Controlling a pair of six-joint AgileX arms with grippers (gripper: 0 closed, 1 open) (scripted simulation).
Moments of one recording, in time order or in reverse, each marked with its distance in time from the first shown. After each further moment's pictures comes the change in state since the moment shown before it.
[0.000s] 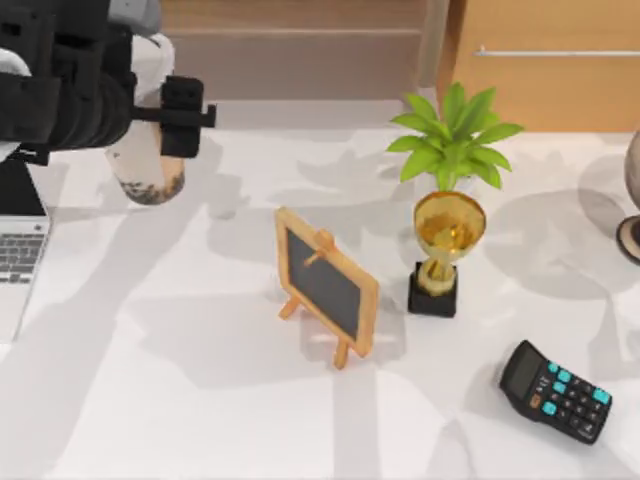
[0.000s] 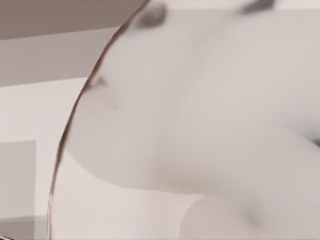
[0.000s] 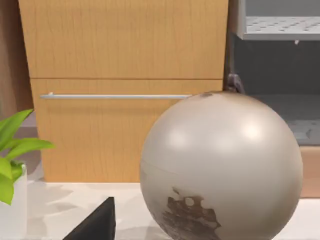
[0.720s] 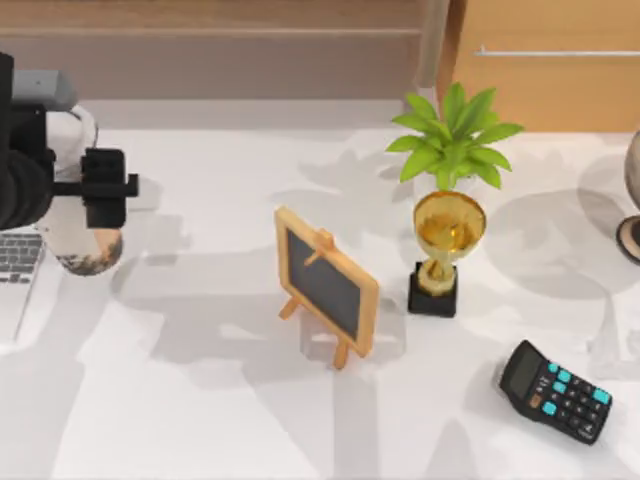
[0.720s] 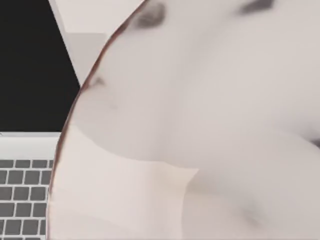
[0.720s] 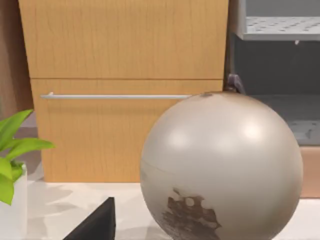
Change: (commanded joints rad) left arm 0.147 -0.193 -0.274 0.038 0.068 0.006; right arm 0.000 0.000 0.000 0.000 0.000 0.000
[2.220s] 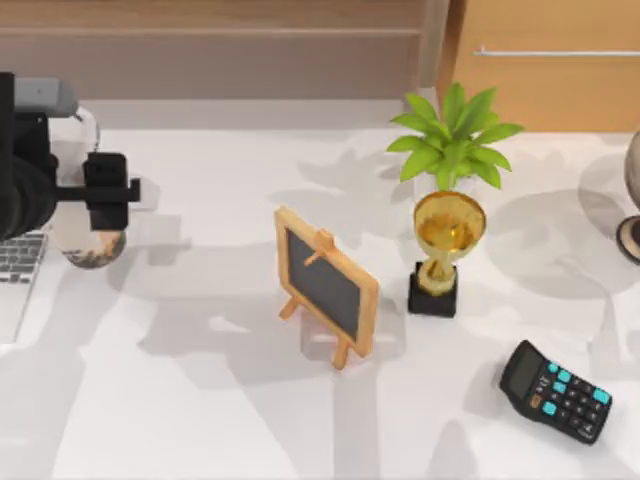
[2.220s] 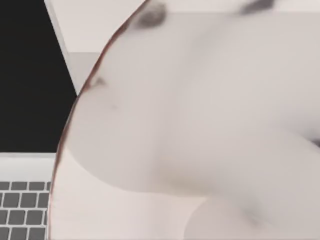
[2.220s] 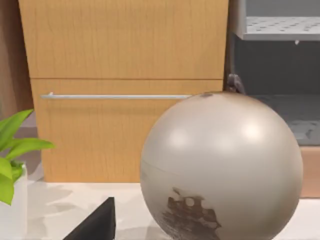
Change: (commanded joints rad) left arm 0.004 0.017 -0.065 0.140 -0.003 0.008; right arm 0.000 0.000 0.000 0.000 0.000 0.000
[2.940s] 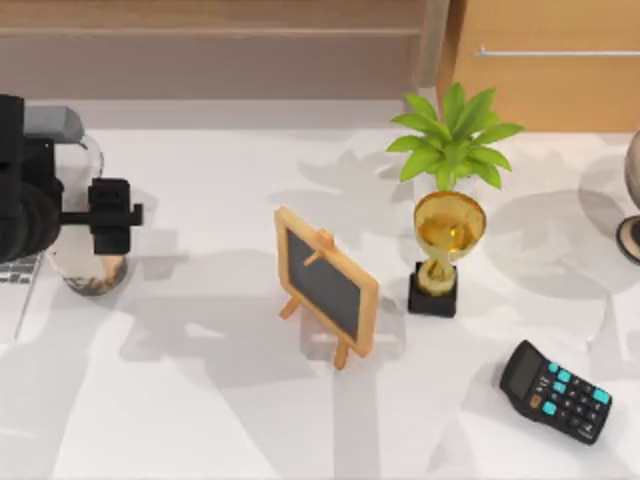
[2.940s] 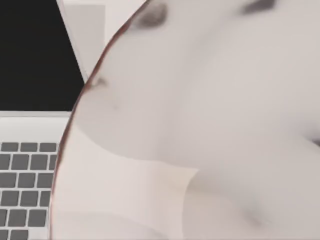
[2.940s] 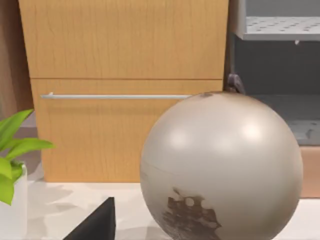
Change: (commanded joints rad) left arm 0.002 0.027 -0.036 -0.002 0.006 -0.005; right arm 0.000 0.000 0.000 0.000 0.000 0.000
